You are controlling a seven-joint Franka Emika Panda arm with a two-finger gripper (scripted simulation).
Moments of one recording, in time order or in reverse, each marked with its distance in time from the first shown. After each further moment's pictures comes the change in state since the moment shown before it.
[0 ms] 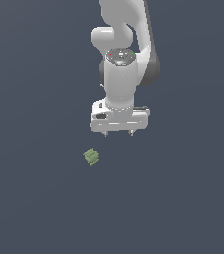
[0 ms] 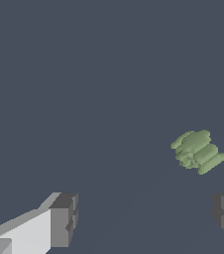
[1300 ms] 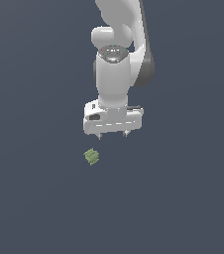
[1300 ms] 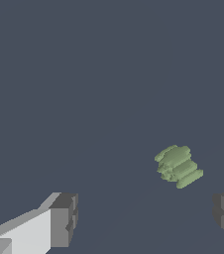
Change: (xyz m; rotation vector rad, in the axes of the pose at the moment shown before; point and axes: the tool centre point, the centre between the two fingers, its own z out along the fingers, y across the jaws) arm 0.014 0.023 -0.008 -0.020 0.035 -0.082
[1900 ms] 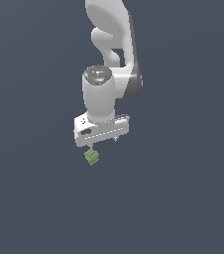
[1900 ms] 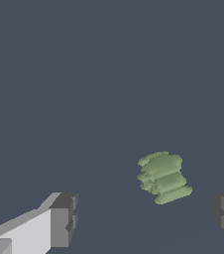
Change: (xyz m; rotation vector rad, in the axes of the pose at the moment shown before) arm -0.004 0.039 0.042 0.003 -0.043 -0.205
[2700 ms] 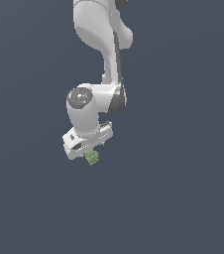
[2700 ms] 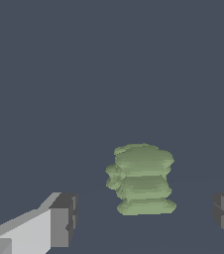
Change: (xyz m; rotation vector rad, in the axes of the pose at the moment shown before) arm -0.021 0.046 0.057 0.029 -0.046 -0.268
